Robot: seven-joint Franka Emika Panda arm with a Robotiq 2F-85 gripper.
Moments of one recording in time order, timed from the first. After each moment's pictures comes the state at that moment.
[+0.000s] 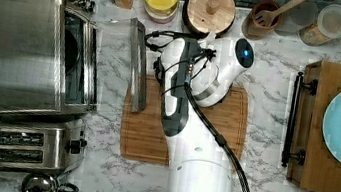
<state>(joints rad) -0.10 0.56 0.04 -1.81 0.71 0.59 -1.47</state>
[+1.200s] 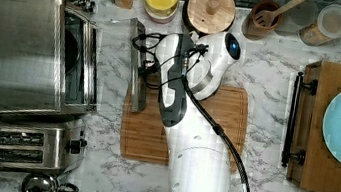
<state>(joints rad) -0.14 0.63 0.13 -1.76 0.73 0.47 -1.49</state>
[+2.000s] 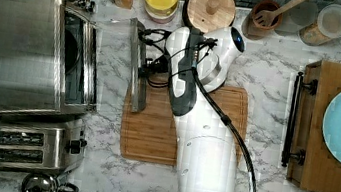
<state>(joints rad) -0.16 0.72 0.13 -1.65 0.74 0.34 -1.41</state>
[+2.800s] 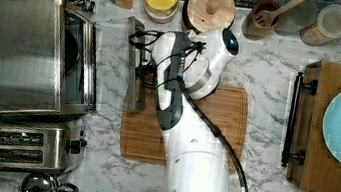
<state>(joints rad) -0.14 0.58 0.15 -1.77 0.69 0.45 -1.41</state>
